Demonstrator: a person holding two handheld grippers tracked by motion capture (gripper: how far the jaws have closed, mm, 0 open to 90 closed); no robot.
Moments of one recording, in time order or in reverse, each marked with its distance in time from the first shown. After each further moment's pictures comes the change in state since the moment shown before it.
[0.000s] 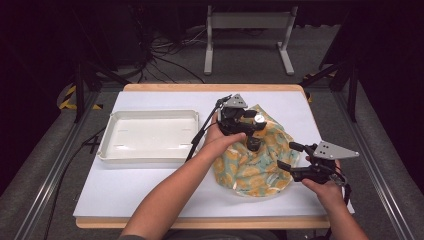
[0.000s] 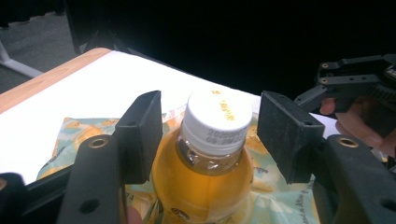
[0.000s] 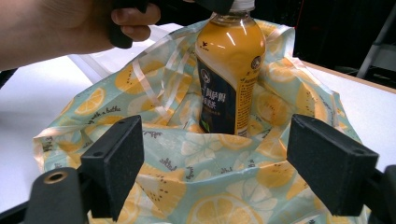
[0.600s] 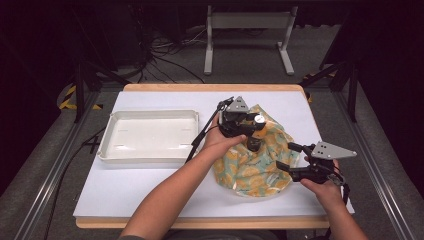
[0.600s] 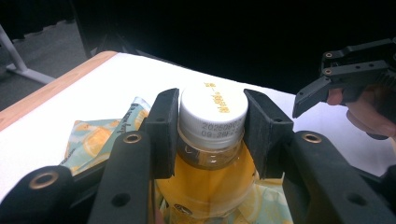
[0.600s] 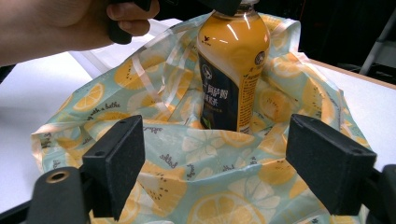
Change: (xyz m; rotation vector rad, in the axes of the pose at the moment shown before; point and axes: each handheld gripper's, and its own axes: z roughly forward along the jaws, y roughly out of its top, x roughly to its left) left arm -0.009 -0.001 -0.001 0.012 0.036 0.080; right arm 0.001 -0.001 0.004 0.017 0.006 -0.006
